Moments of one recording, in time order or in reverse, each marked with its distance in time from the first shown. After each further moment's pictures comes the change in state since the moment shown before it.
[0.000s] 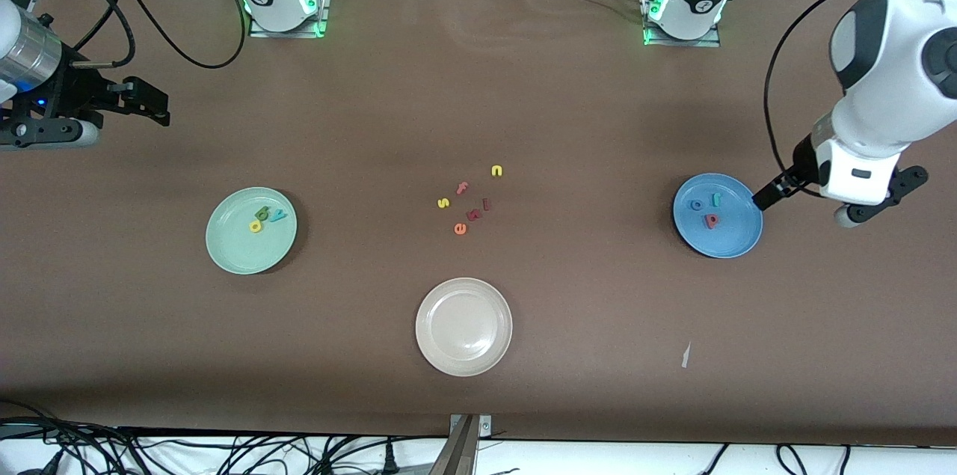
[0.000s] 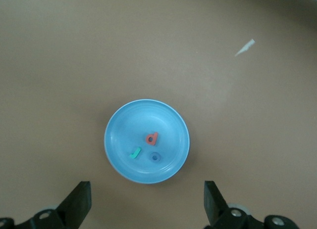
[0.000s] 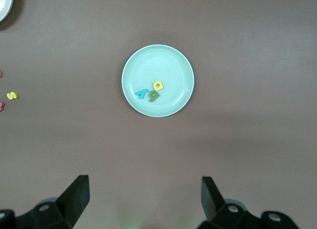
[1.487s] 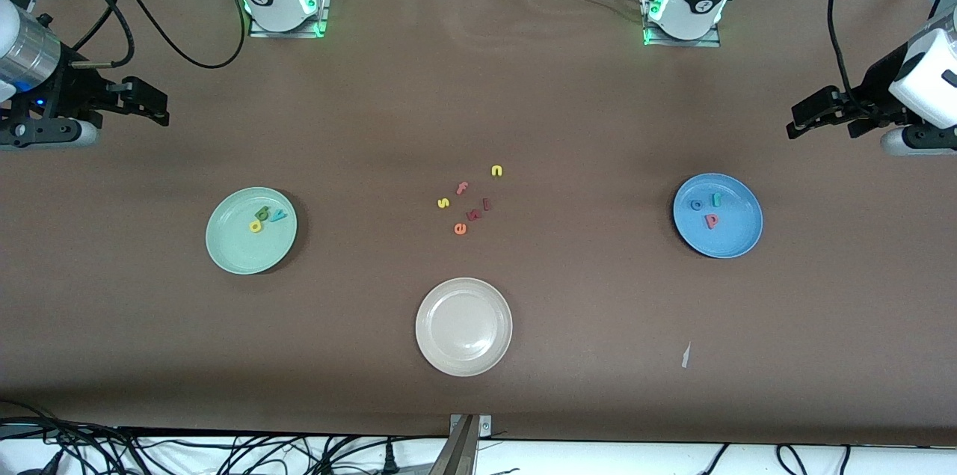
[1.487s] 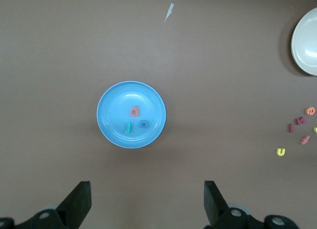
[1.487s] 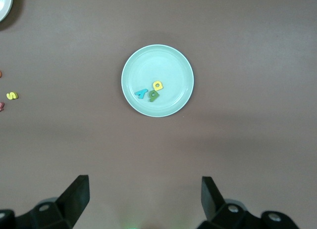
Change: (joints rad) left arm 0.000 -0.067 0.048 0.209 -0.171 -0.298 0.505; right arm -0.001 0.000 0.000 0.000 0.000 0.000 0.000
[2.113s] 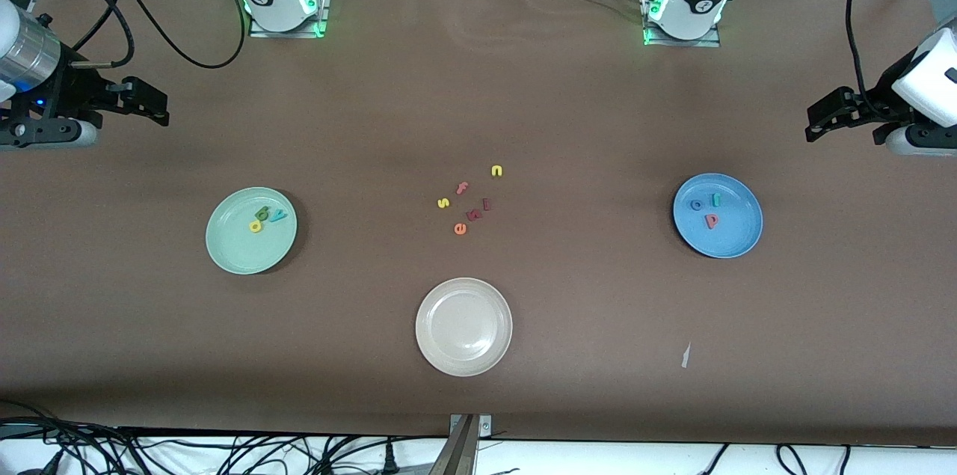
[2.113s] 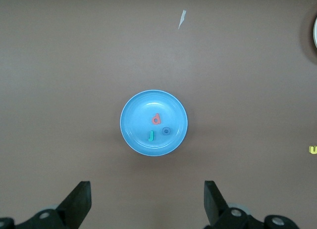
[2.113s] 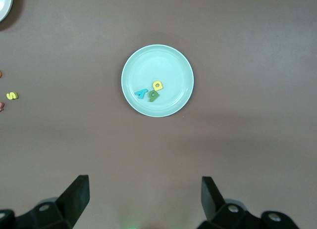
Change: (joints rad) left arm 0.001 0.000 0.000 0.000 0.088 0.027 0.072; right arm 0.000 0.000 0.000 0.000 0.000 0.000 0.000
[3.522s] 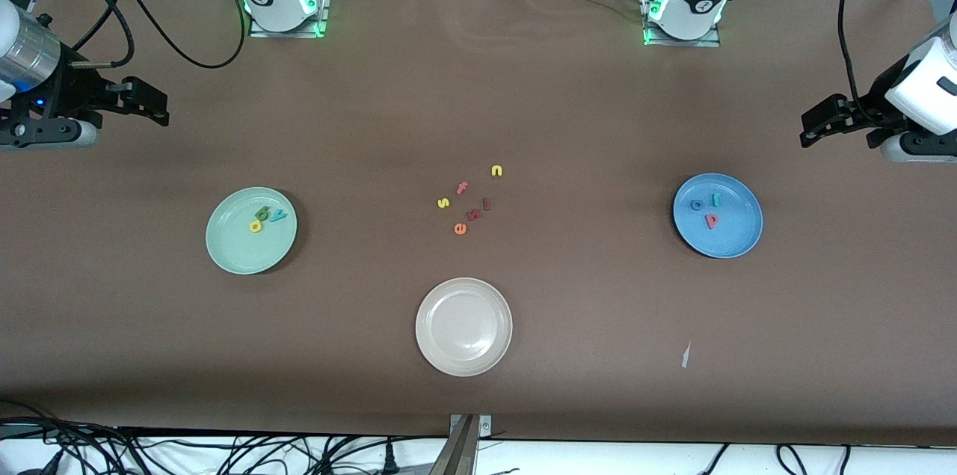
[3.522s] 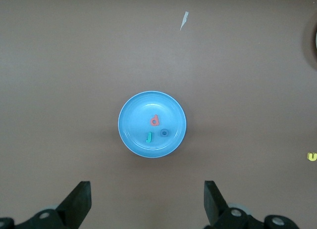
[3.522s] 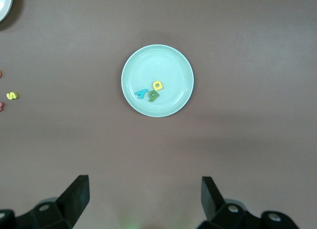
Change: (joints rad) left arm -0.006 0.012 -0.003 0.000 0.002 0.010 -0.044; right arm 0.000 0.000 0.000 0.000 0.000 0.000 0.000
